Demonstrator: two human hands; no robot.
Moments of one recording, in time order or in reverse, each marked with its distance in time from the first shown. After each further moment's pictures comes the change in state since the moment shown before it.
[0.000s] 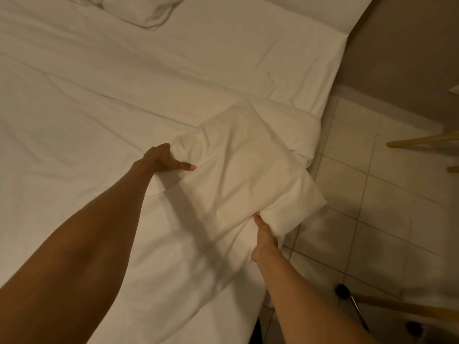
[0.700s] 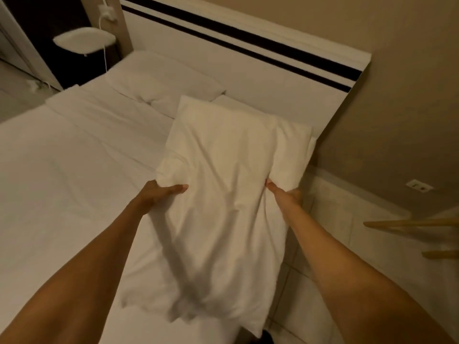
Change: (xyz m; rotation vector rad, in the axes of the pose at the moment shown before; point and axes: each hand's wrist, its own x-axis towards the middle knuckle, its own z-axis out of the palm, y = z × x) left_hand -0.179 0.061 -0.089 -0.854 0.216 0.016; right_hand -0.175 -0.248 0.005 -0.462 -0.244 -0.768
